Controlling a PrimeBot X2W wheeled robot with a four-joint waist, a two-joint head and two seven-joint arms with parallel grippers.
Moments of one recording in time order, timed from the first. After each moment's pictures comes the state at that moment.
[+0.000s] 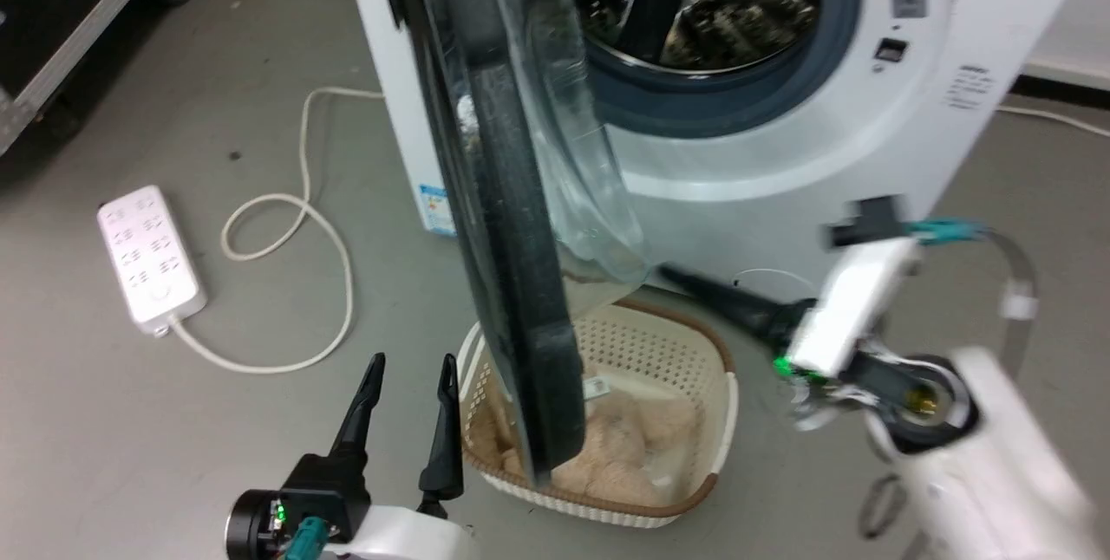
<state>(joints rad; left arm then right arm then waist) -0.01 0.05 -0.23 0.03 -0.19 0.10 -0.26 -0.54 -0.11 0.26 0.41 1.35 0.13 0.68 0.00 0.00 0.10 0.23</state>
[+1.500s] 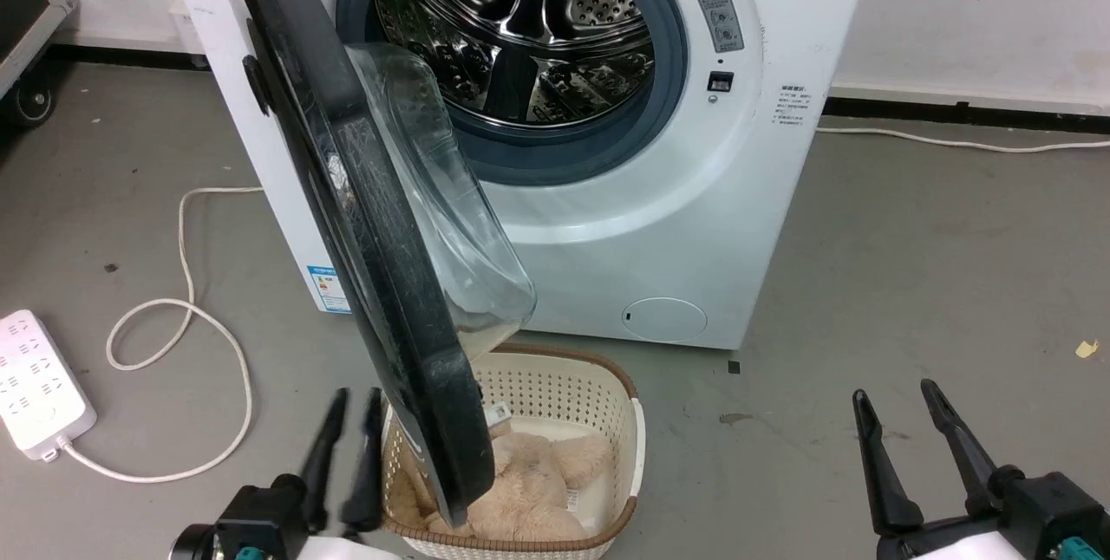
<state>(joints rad) 0.06 0.09 -0.11 0.04 -0.20 0.00 -0.26 0.09 -0.06 -0.02 -0.02 0.10 0.13 -0.21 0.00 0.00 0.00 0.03</state>
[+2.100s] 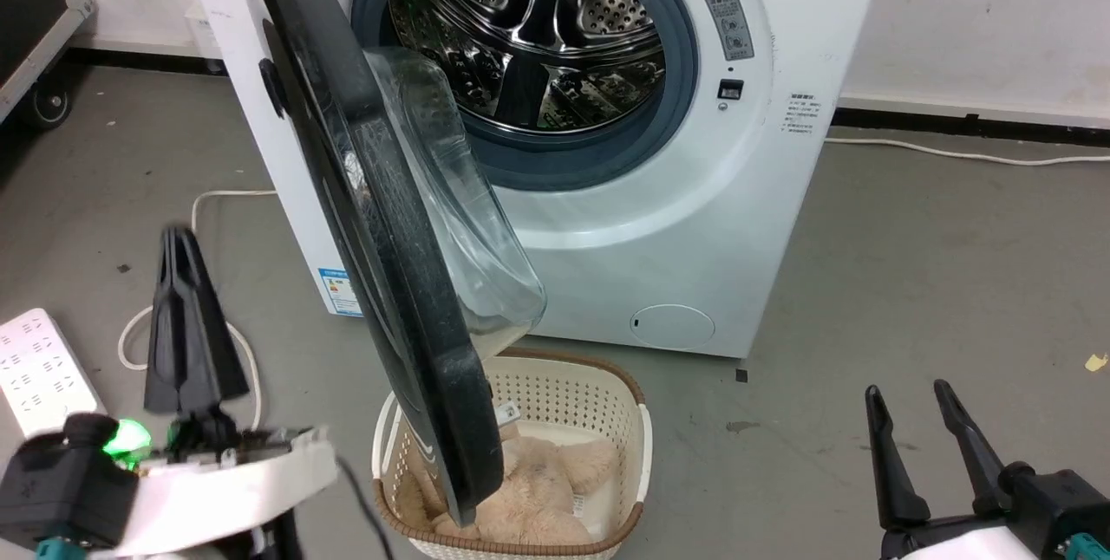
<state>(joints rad) -0.03 0.05 0.03 -0.34 -0.25 0.08 -0.26 0.09 -0.05 -0.03 -0.02 0.14 0.13 -0.20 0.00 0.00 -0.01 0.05</state>
